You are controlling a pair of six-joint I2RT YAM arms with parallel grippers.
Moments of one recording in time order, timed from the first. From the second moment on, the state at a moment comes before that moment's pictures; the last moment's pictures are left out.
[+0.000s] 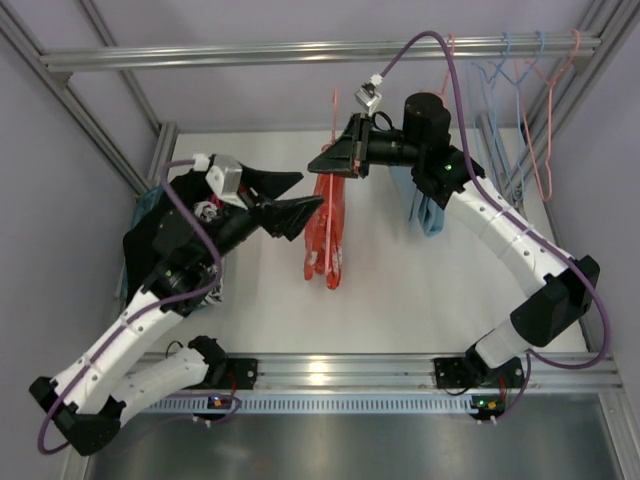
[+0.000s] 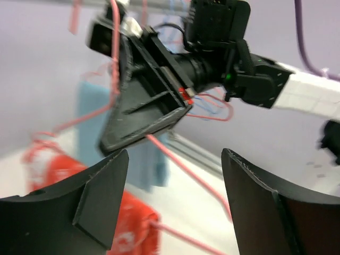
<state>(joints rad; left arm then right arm) -0.68 0.89 0.98 0.23 0.29 -0.40 0.60 1.54 1.60 -0.14 -0.79 1.03</state>
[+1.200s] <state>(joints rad) -0.69 1.00 0.63 0.45 0.10 0.19 0.59 1.54 1.72 -0.10 -0.81 1.12</state>
